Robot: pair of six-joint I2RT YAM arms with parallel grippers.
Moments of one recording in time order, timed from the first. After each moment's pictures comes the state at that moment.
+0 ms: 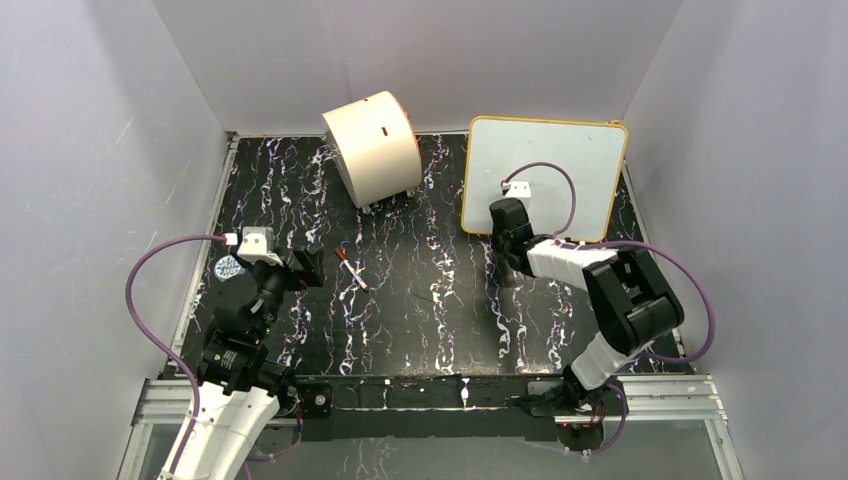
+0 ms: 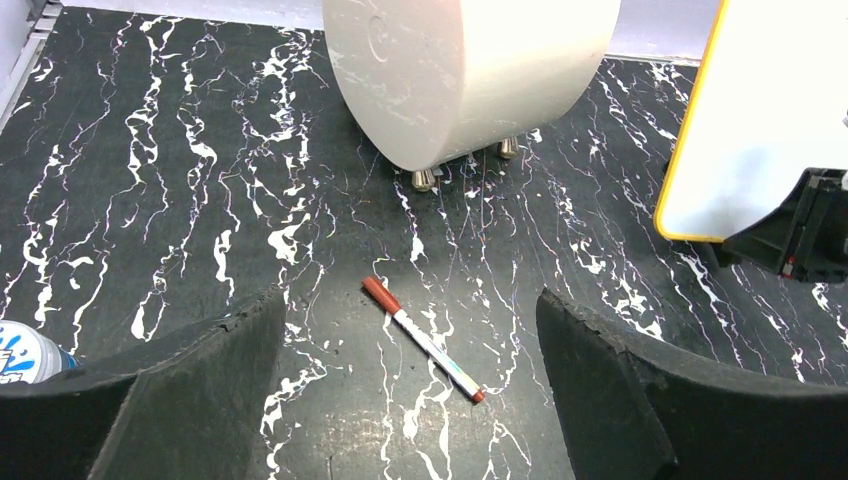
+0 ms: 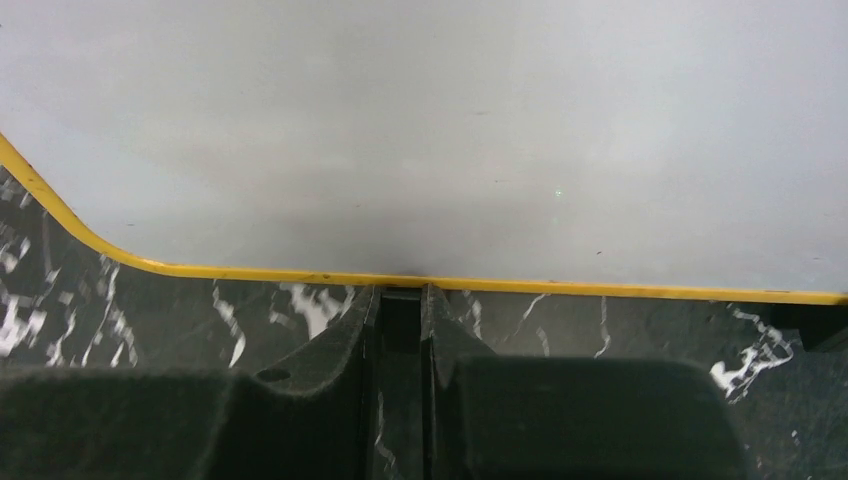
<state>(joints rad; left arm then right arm) -0.30 0.34 0.49 -0.27 -0.12 -0.20 0.51 1.61 0.78 0.10 0.40 0.35</state>
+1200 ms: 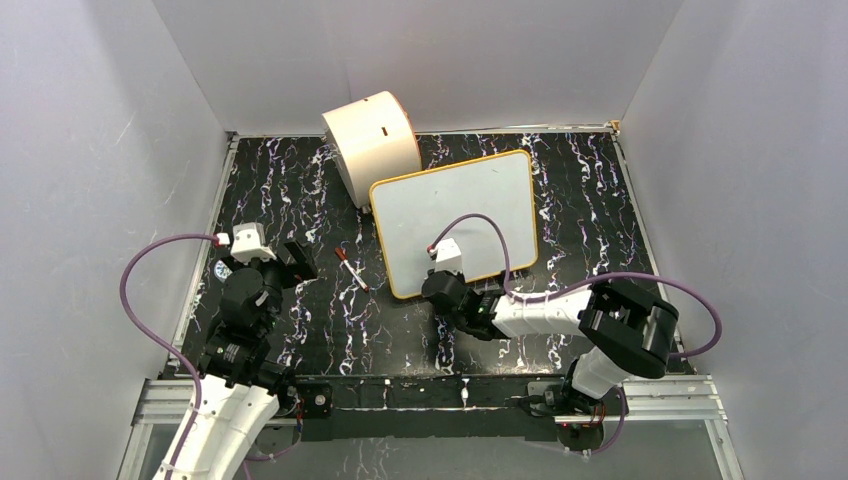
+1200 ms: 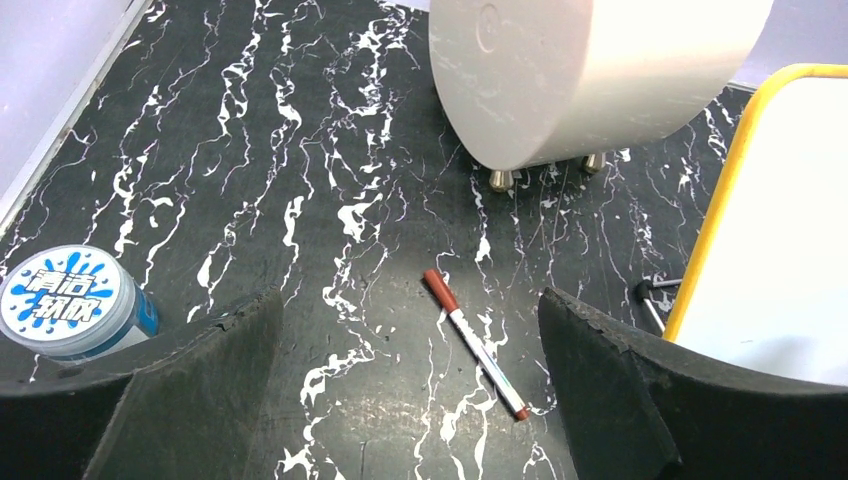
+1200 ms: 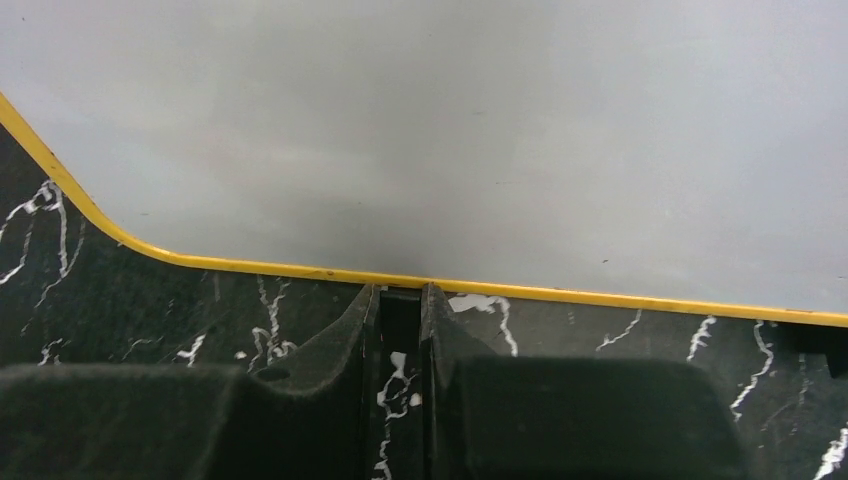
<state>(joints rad) -0.30 0.38 0.49 -0.29 -0.31 -0.26 1.12 1.54 0.67 0.10 0.56 0.53</state>
